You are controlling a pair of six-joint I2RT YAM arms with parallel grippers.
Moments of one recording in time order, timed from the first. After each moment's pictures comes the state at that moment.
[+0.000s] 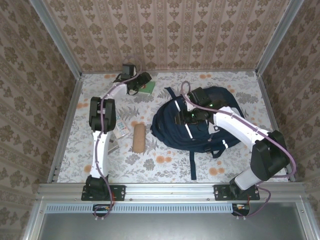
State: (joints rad) left arm -0.25 2.46 1.98 -0.22 0.34 -0.72; right arm 0.49 1.55 1.21 -0.68 -0.19 0.37
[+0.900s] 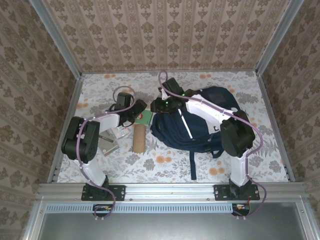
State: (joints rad) left arm -0.34 1.74 0.94 0.03 0.18 -0.99; right arm 0.61 1.98 1.62 -0.52 -0.31 0.65
